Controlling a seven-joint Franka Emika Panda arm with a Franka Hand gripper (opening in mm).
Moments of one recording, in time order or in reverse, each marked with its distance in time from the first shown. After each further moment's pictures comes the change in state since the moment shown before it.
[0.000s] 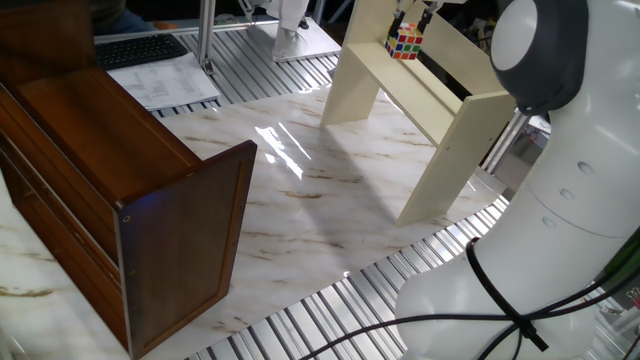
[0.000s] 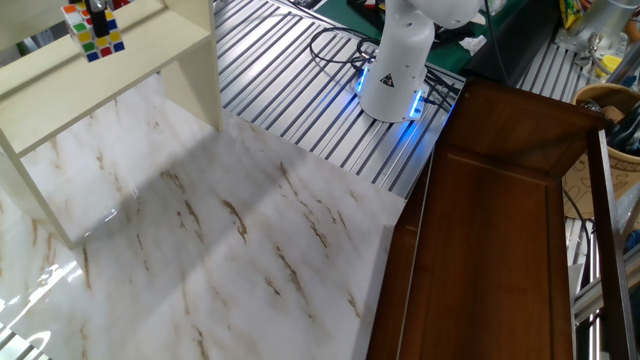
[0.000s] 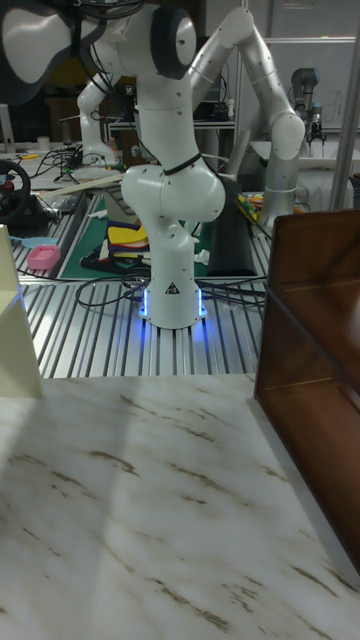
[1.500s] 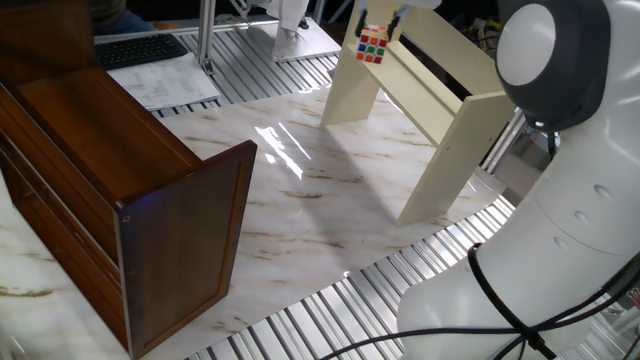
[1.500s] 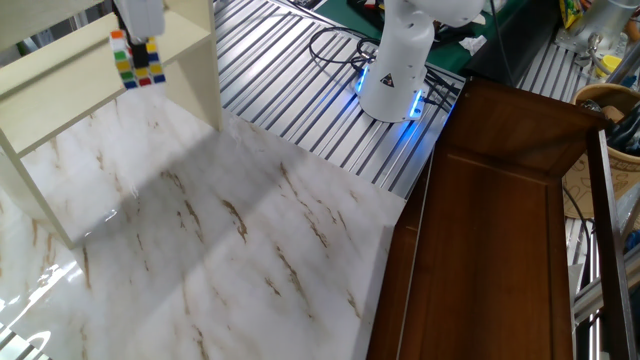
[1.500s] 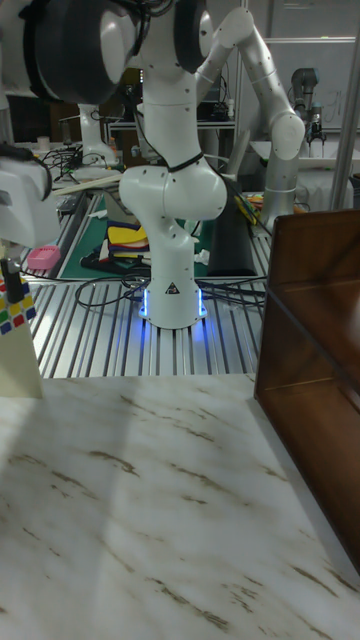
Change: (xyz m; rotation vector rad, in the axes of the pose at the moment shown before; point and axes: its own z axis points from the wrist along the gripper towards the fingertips) arm 0.014 0.084 -0.004 0.012 0.007 0.259
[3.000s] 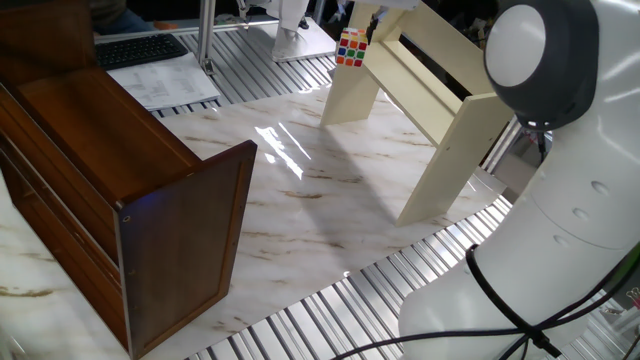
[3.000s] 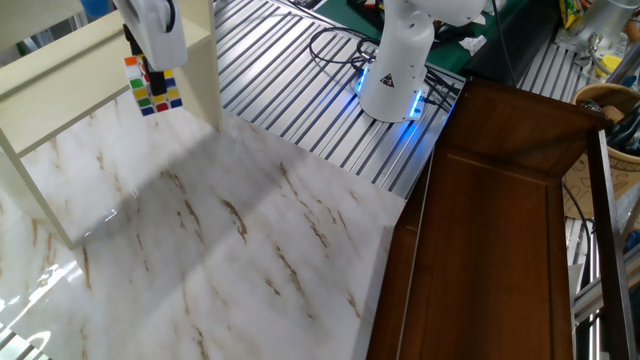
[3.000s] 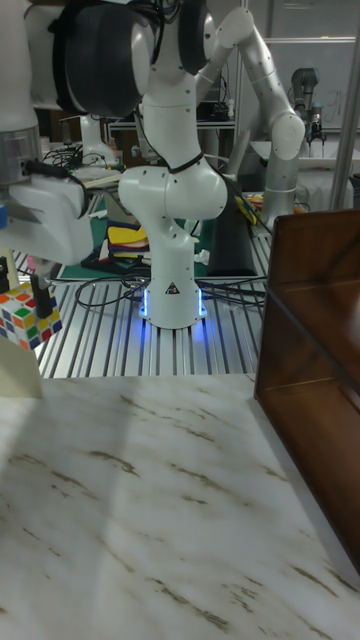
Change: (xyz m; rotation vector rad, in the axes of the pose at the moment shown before) arm 0.005 0.043 0.012 0.004 0.024 -0.051
